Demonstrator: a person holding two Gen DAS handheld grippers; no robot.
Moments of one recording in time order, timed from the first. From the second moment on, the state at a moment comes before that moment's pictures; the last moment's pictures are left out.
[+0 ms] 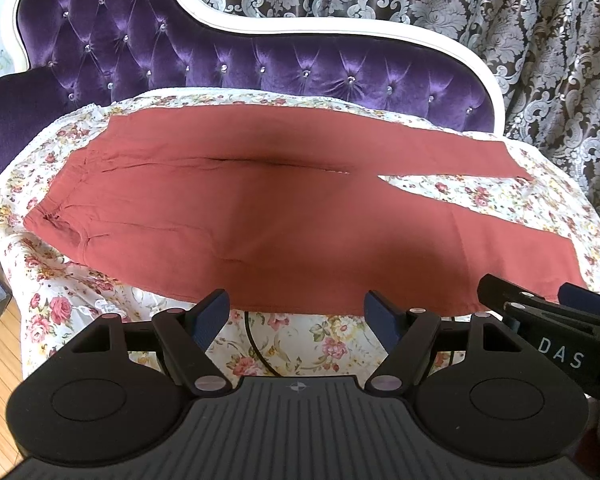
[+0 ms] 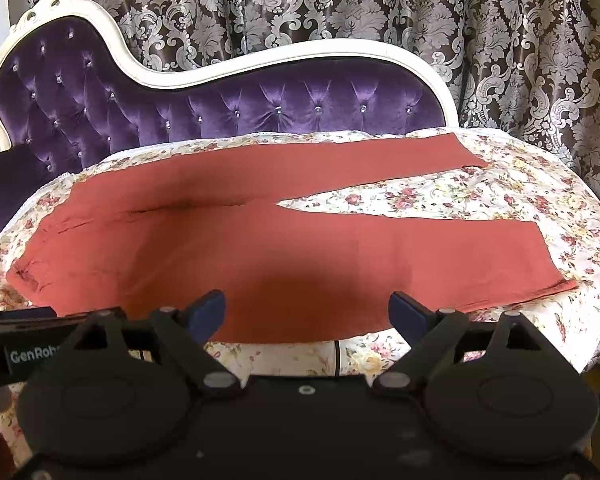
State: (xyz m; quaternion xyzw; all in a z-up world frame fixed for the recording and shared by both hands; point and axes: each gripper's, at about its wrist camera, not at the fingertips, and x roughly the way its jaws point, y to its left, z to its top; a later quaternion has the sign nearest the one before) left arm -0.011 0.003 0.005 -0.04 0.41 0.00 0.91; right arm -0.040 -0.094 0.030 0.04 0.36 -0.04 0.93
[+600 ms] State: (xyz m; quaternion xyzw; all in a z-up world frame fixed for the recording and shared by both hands) left arm -0.010 0.006 0.003 -0.04 0.41 0.01 0.91; right arm -0.038 -0.096 0.029 0.03 0.36 -0.03 0.93
